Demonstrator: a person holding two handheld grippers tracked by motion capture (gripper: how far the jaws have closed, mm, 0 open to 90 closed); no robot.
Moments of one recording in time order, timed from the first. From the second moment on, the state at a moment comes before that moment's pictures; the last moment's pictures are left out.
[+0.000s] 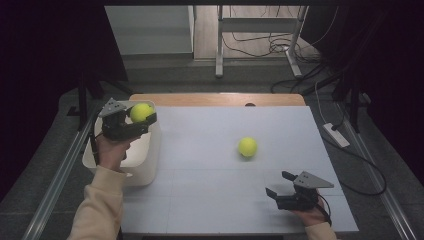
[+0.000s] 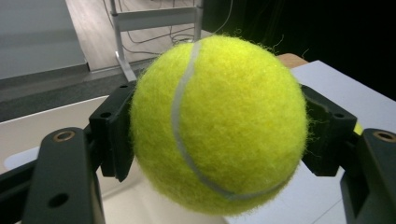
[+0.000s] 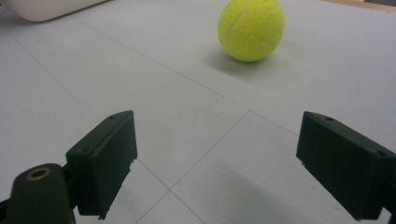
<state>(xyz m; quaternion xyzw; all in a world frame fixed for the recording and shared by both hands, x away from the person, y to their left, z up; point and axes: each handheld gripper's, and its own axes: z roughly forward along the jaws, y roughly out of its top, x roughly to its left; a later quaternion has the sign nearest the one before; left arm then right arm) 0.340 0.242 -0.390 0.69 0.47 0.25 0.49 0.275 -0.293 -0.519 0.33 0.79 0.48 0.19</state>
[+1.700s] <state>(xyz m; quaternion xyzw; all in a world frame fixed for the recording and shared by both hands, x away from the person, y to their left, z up) 0.388 0.304 -0.411 0.69 0.57 0.23 0.38 0.276 -0.292 -0.520 0.32 0.80 0.47 0.18</state>
